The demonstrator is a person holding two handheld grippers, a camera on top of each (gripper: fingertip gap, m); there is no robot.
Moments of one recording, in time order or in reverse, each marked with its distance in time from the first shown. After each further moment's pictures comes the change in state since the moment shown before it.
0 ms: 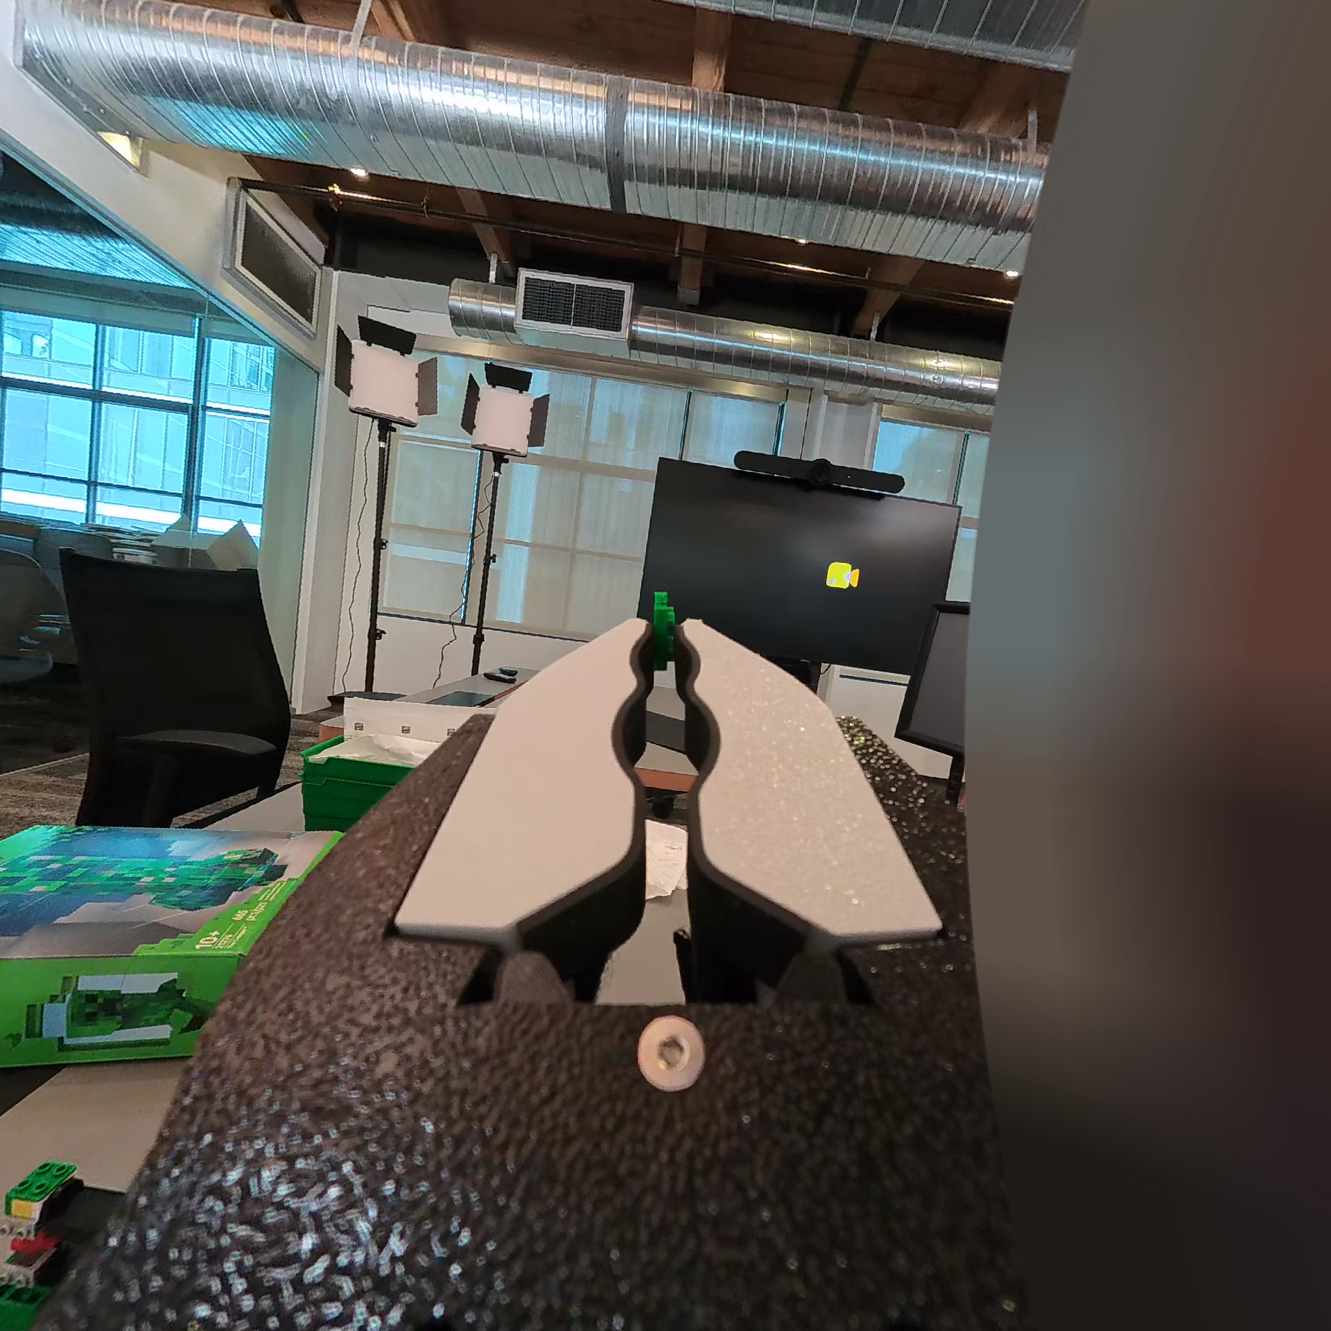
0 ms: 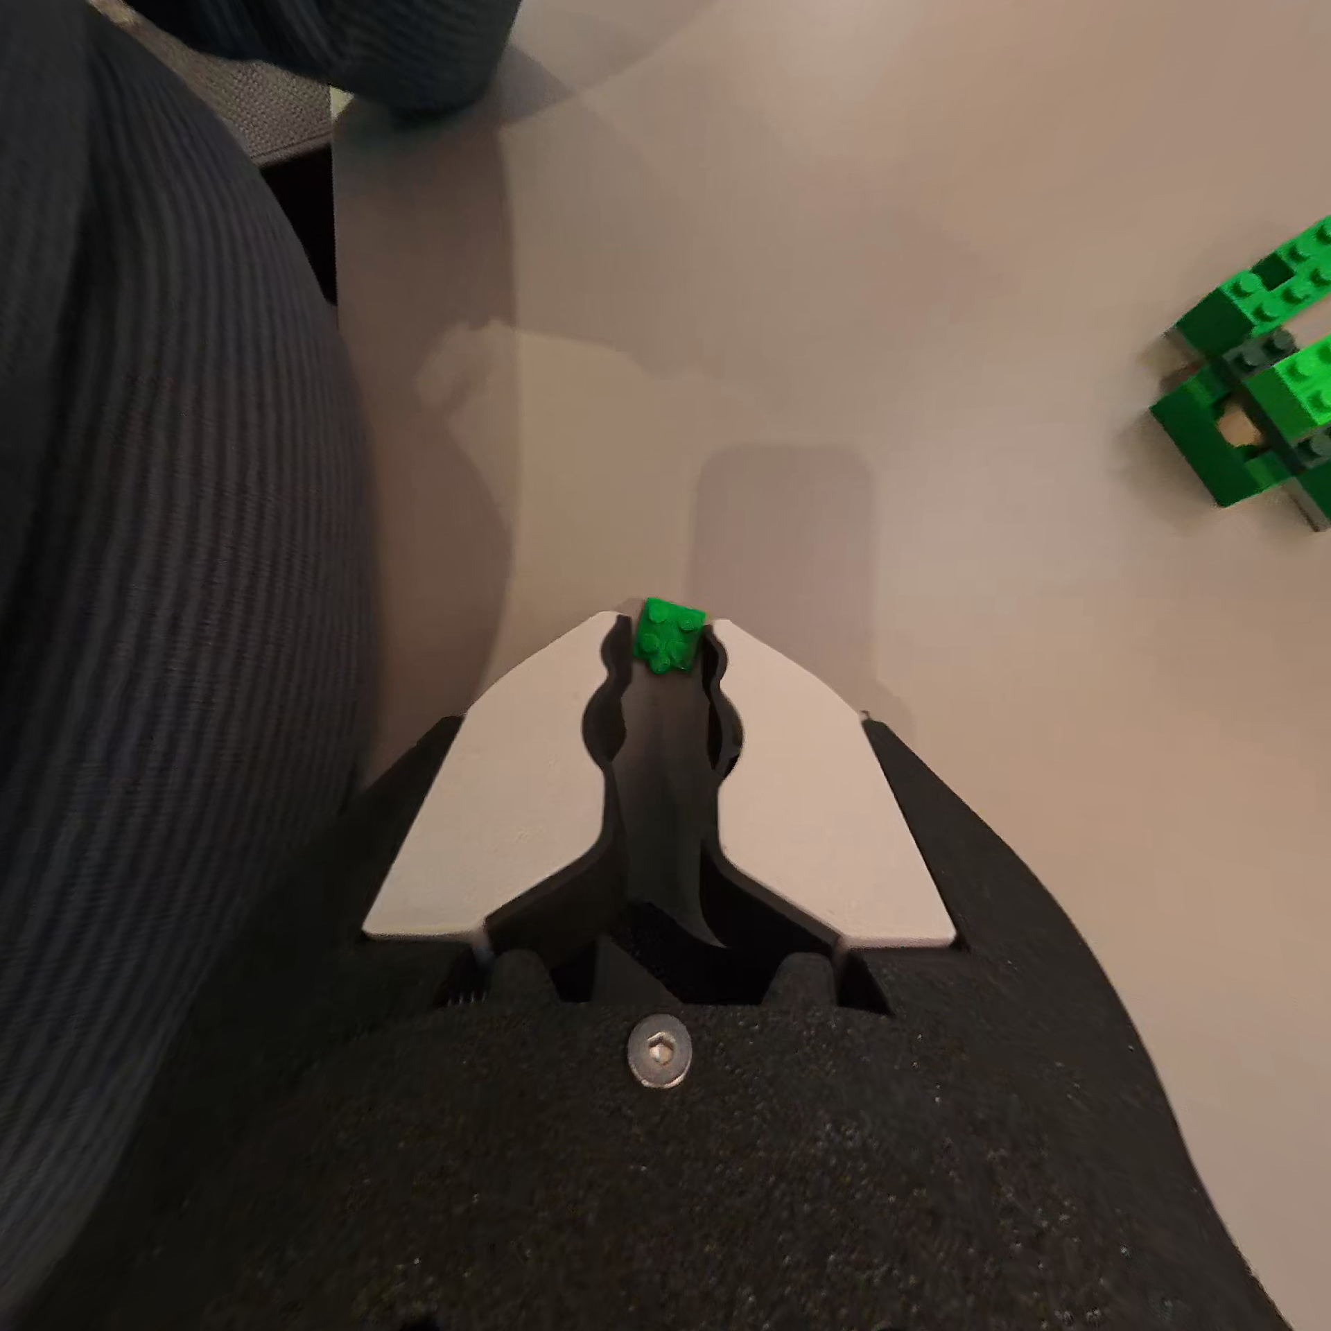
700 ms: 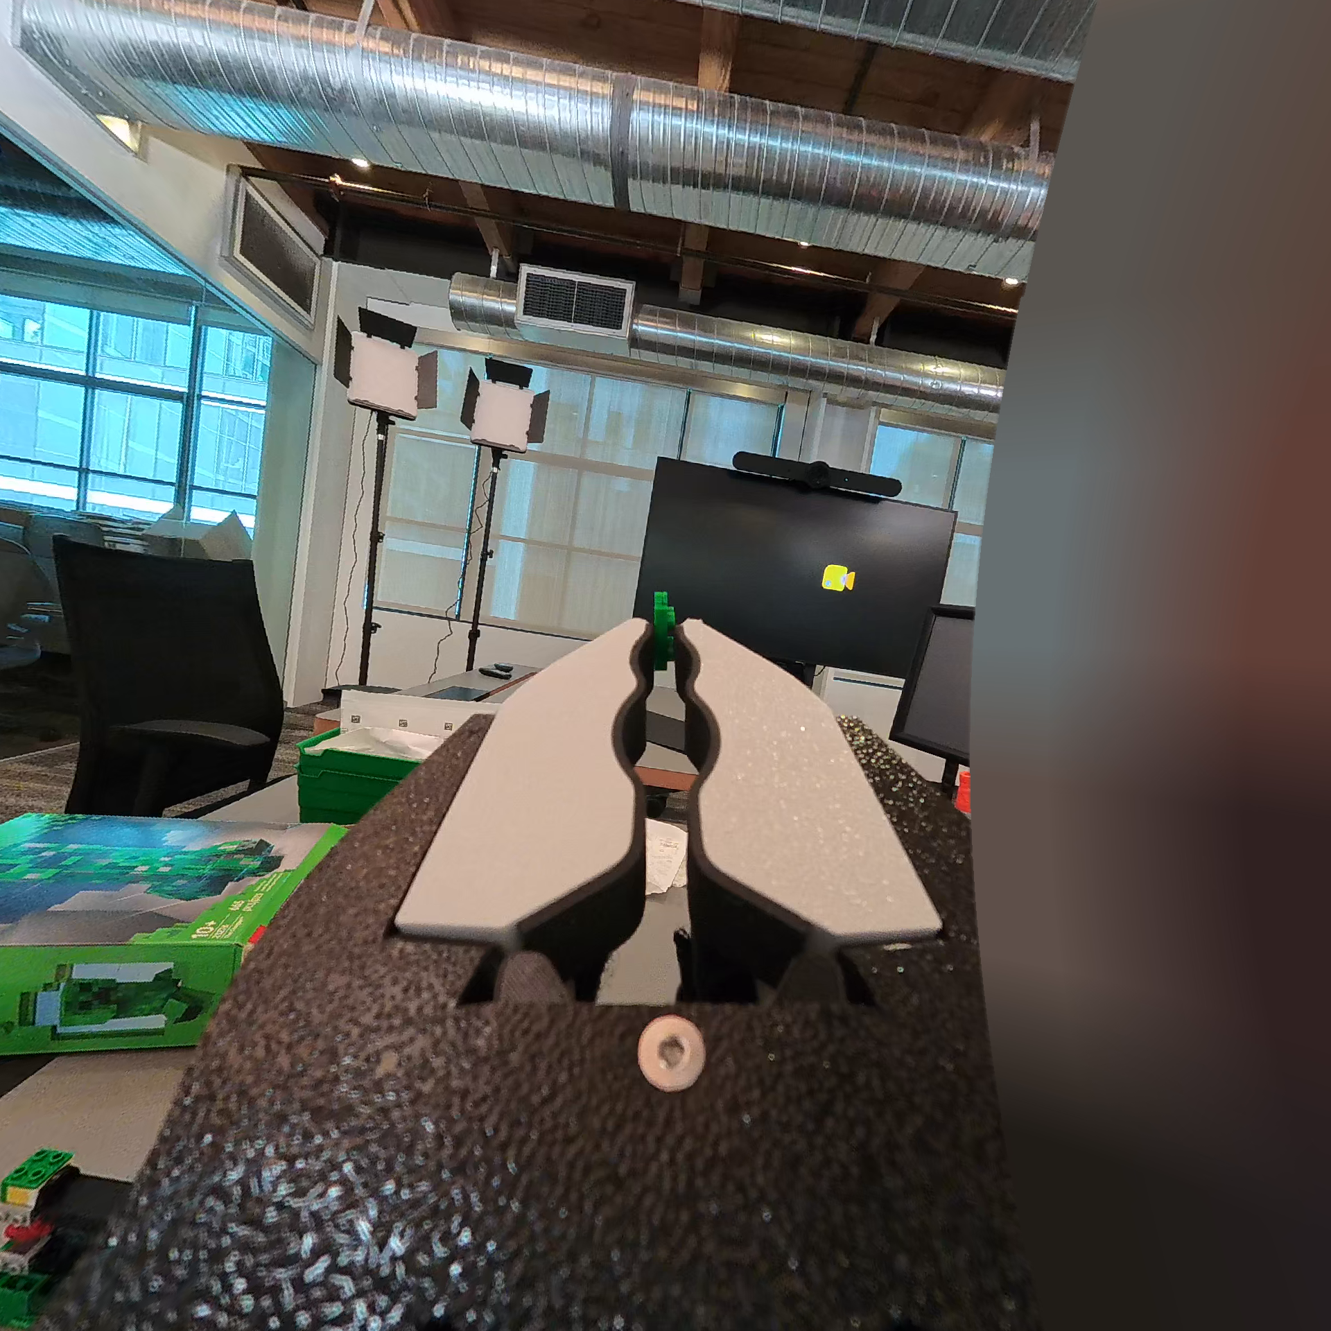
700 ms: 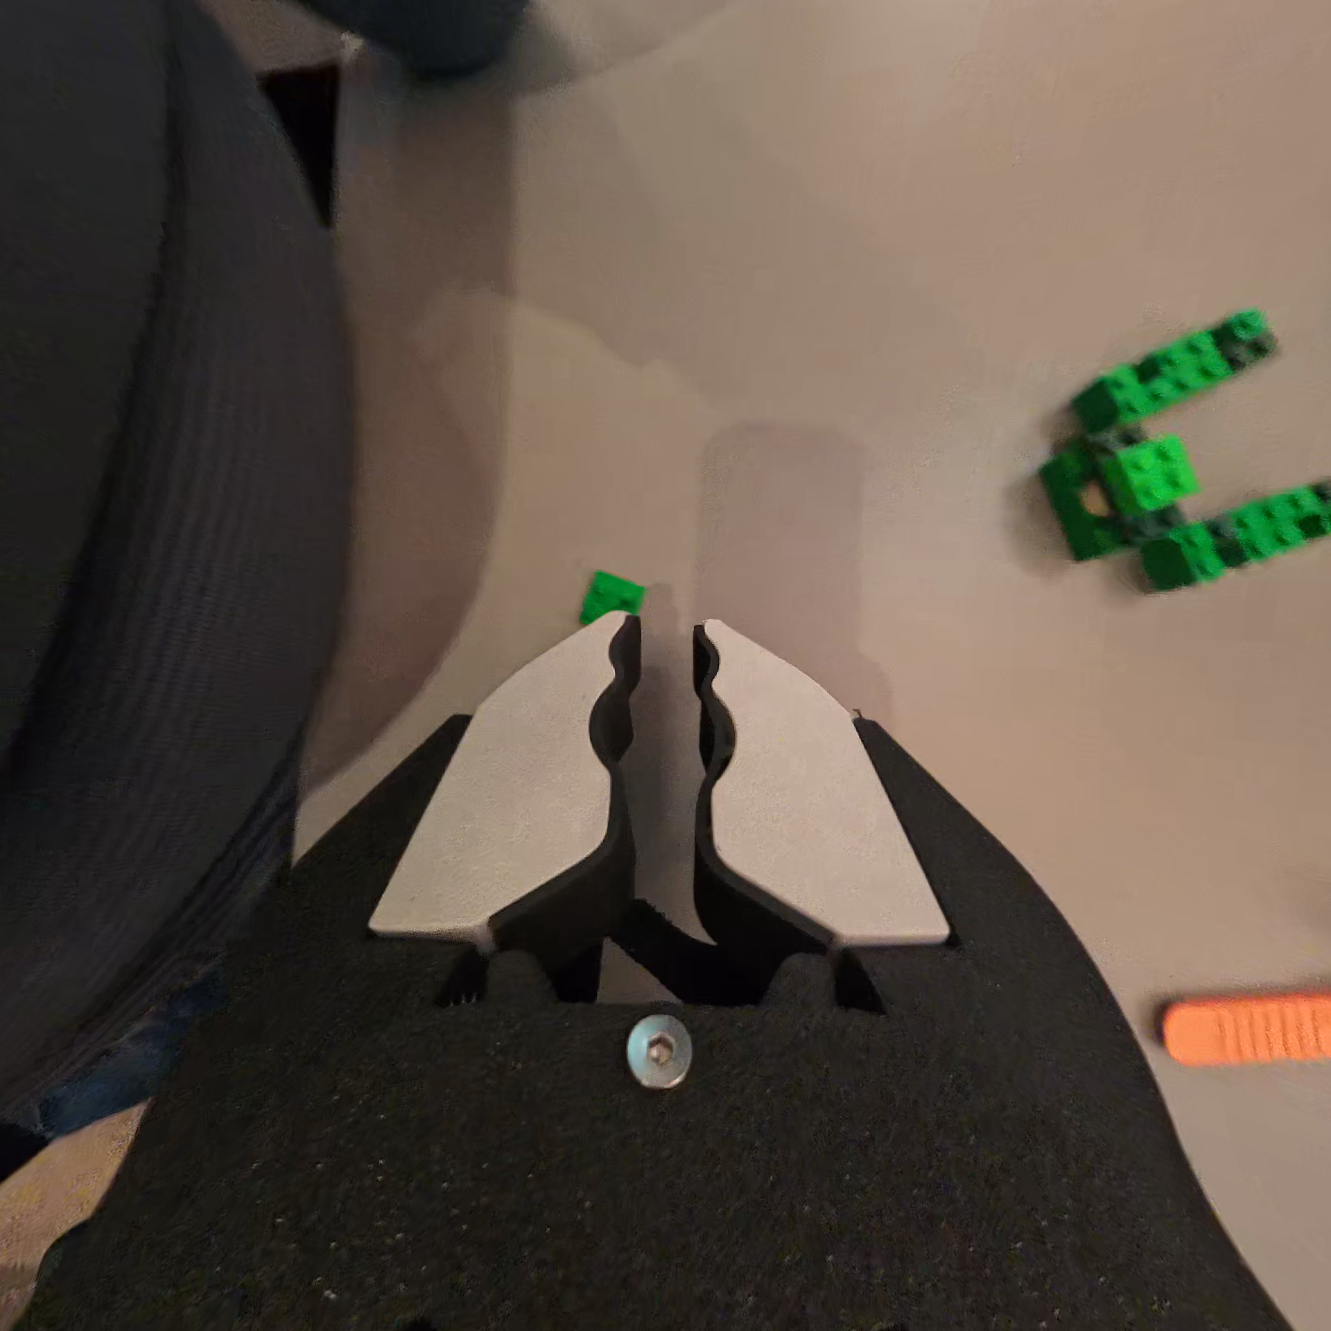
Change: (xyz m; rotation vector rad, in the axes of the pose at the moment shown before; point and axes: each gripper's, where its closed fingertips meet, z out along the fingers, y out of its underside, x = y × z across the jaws) left arm -0.006 0.001 -0.002 -0.001 0.000 -0.020; right arm 0.019 -0.007 -0.021 -0.072 -0.030 -0.144
